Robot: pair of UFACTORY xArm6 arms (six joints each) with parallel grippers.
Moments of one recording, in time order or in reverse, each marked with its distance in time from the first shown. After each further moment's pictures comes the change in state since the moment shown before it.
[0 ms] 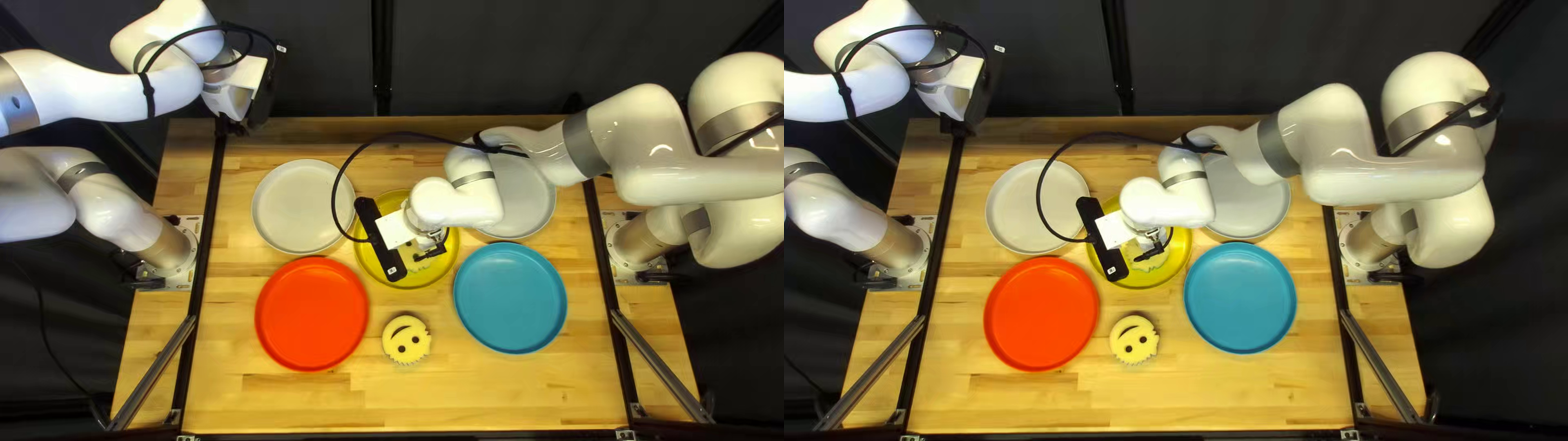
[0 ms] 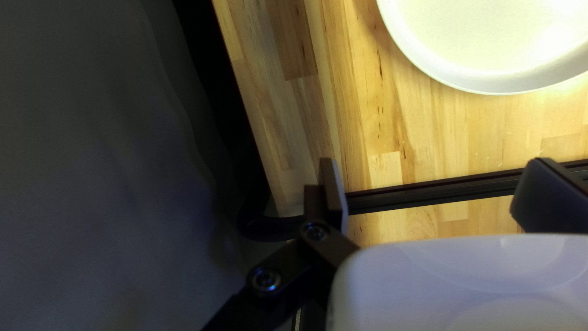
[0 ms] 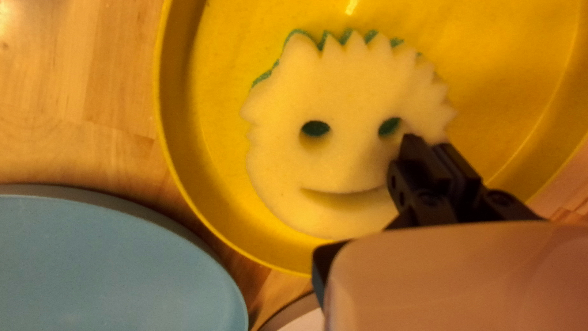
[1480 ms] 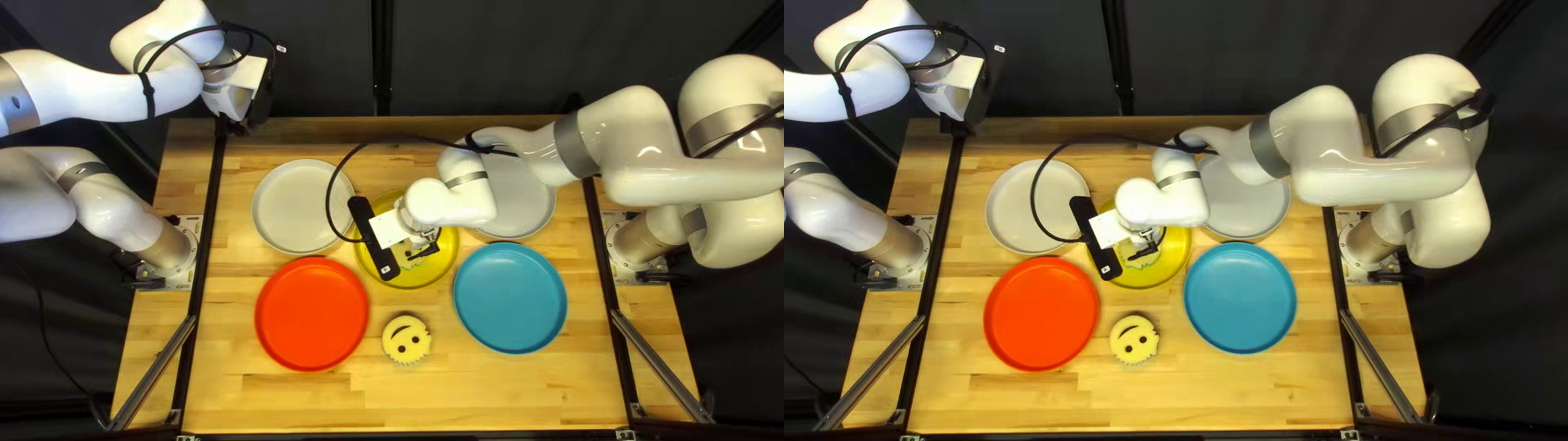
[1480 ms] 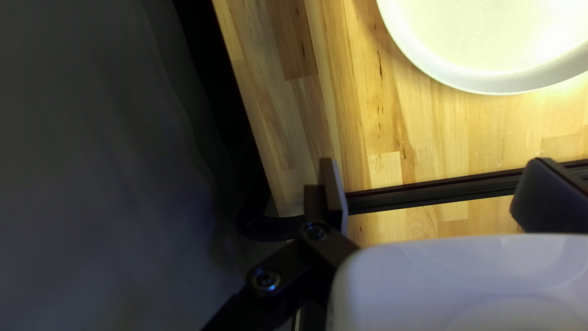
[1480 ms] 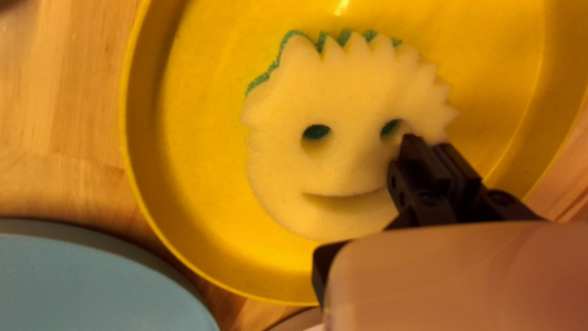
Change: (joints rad) left arm 0.000 0.000 0.000 0.000 0.000 0.000; right arm -0.034 0.035 -0.023 -0.024 -0.057 0.028
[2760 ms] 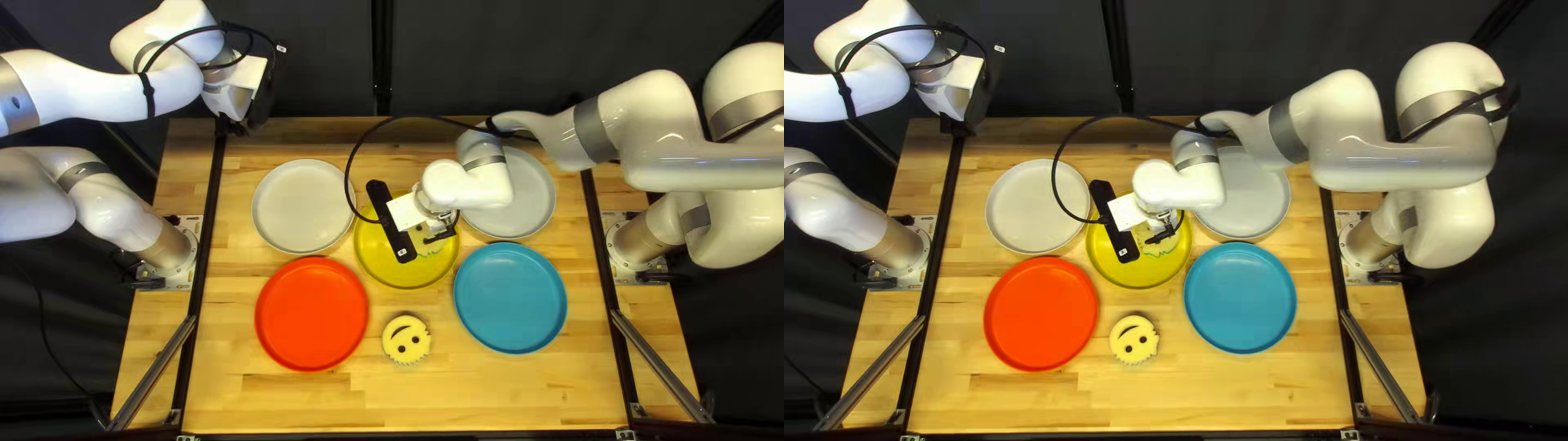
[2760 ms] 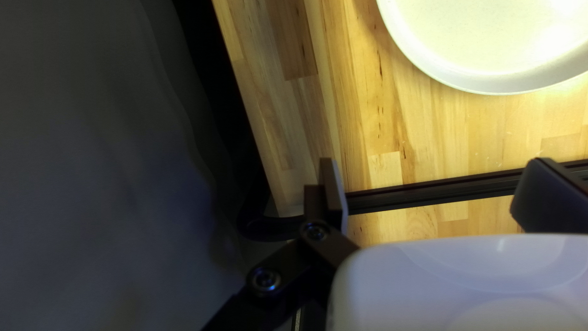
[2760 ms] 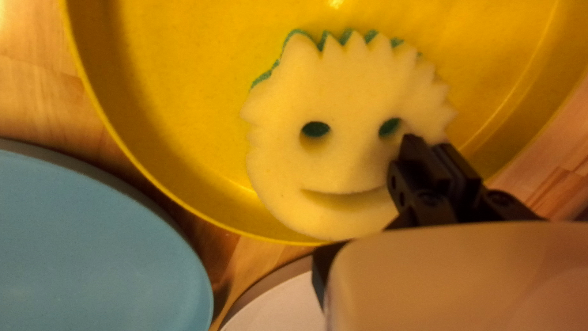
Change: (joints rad) left arm 0.000 0.000 0.000 0.000 0.000 0.000; right arm -0.044 -0.072 0.094 0.011 0.017 -0.070
